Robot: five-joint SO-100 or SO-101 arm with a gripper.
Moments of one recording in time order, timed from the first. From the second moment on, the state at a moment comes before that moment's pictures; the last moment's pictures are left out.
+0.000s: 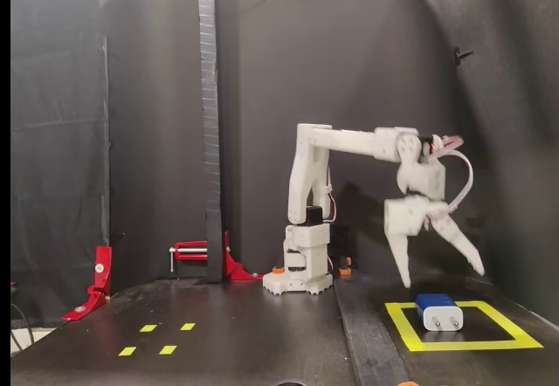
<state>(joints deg) -47.6 89.4 91.2 85.2 -43.8</state>
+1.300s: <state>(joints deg) -46.1 96.2 87.9 92.3 -40.5</state>
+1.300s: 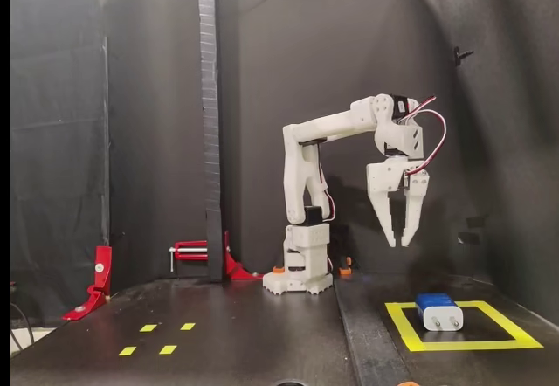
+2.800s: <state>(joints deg) -17.4 94.7 87.6 86.4 6.3</state>
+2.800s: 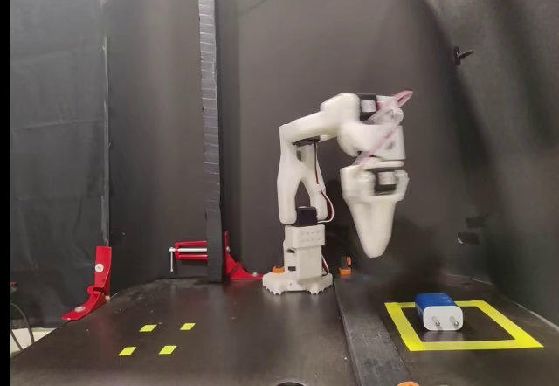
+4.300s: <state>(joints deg) 2.1 147.8 144.4 25.7 -1.1</state>
